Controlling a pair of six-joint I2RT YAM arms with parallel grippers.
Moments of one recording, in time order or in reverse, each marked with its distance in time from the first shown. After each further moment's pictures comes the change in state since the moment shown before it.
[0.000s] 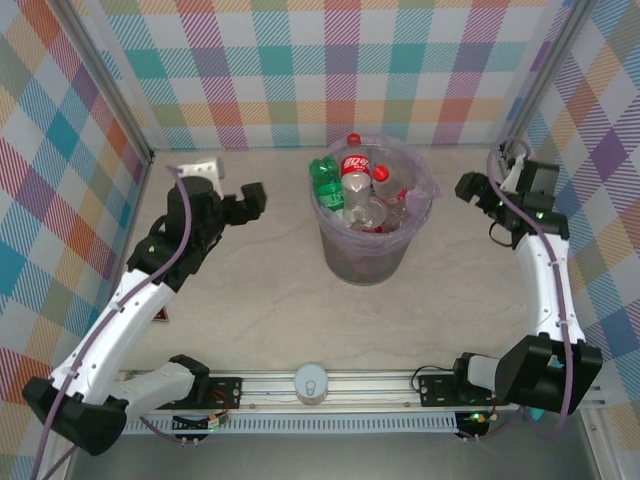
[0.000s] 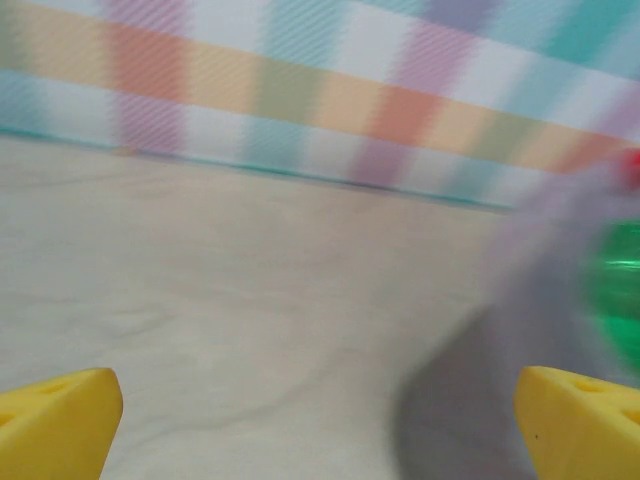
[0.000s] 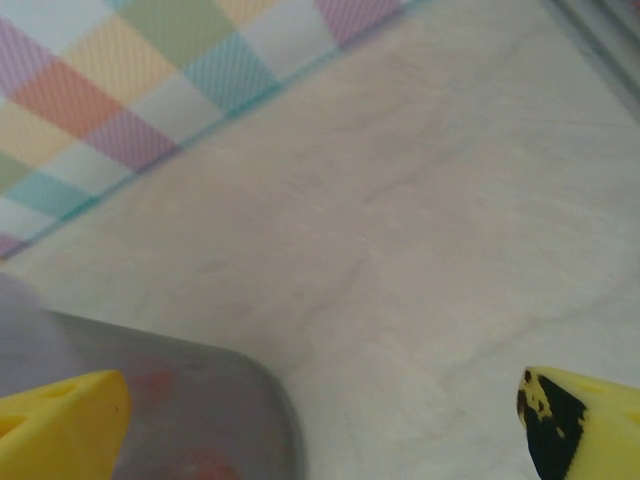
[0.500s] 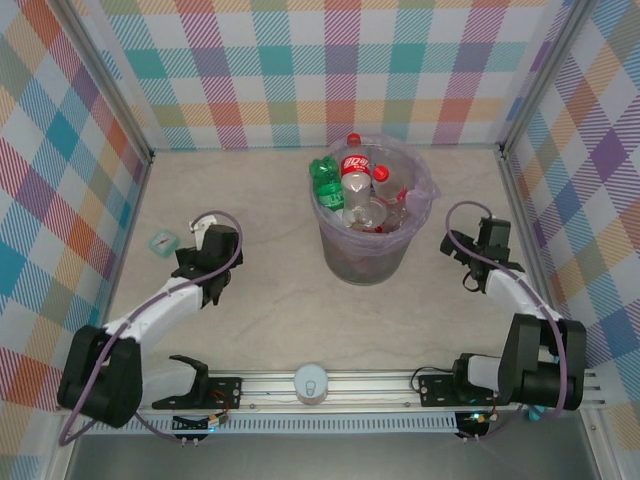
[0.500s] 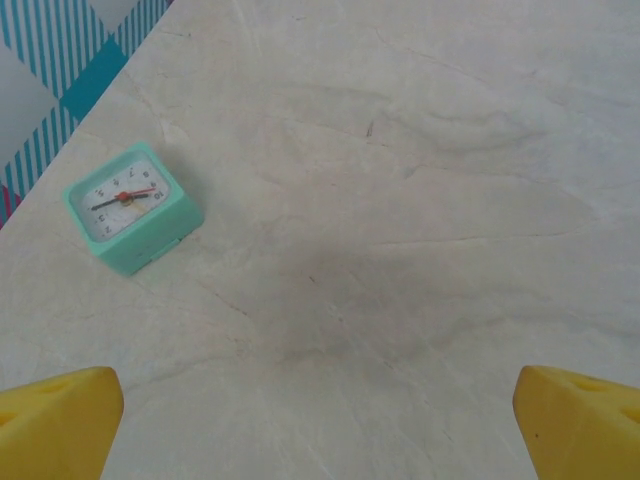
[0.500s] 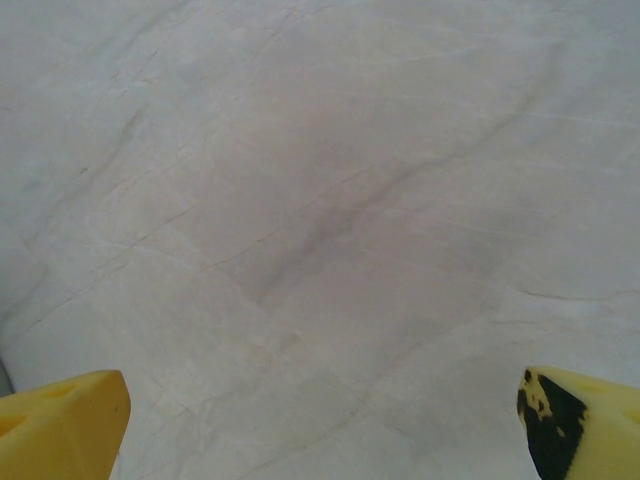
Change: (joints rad) left arm 0.110 0.203 -0.515 0.370 -0.361 0.060; right arm 0.094 0.050 -0.566 0.511 0.257 -0.034
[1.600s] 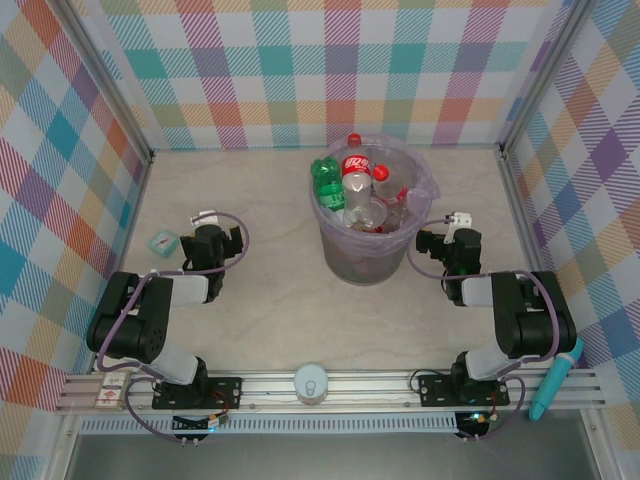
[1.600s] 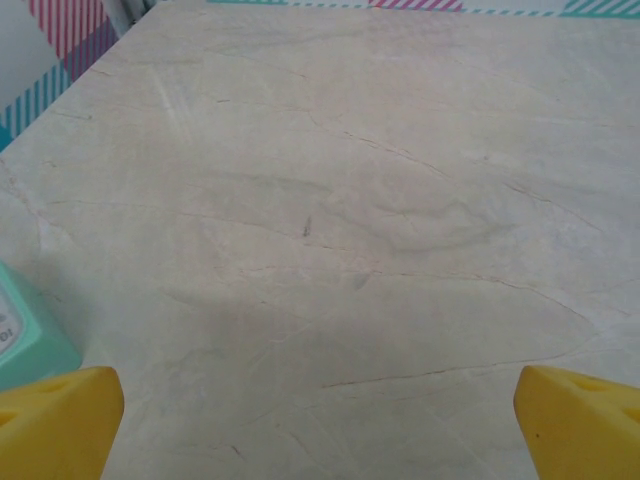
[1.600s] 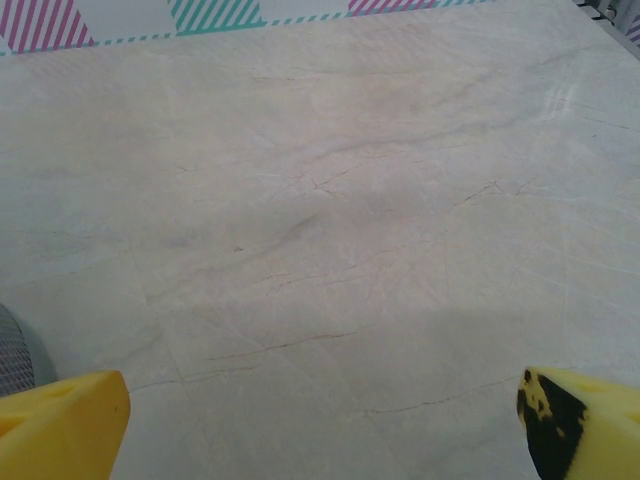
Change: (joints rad) left arm 0.167 0.296 -0.121 0.706 0.254 0.201; right arm 0.146 0.249 -0.183 0.798 0.025 -0.218
